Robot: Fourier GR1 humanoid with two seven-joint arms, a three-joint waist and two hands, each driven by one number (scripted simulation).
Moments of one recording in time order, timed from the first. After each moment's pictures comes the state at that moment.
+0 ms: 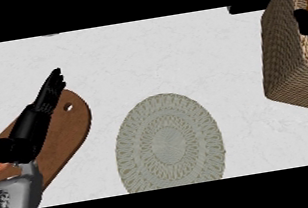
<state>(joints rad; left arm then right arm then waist) -0.18 0.18 0.07 -1.58 -0.07 -0.23 0.02 -0.56 -0.41 -0.15 -2.00 0.60 0.01 0.90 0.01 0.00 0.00</state>
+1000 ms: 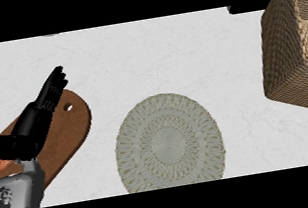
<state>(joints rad) -0.20 0.17 0.07 -1.57 -0.08 -0.23 0.02 -0.58 -0.55 -0.41 -1.38 0.49 -0.12 0.40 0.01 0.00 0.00</state>
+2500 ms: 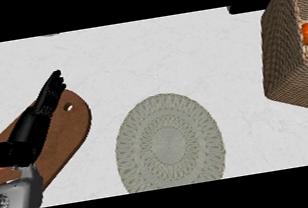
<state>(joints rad) -0.16 0.16 0.08 -1.60 -0.08 -0.25 0.03 -0.75 -0.70 -0.62 -0.84 0.23 -0.28 -0.08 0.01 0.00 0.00</state>
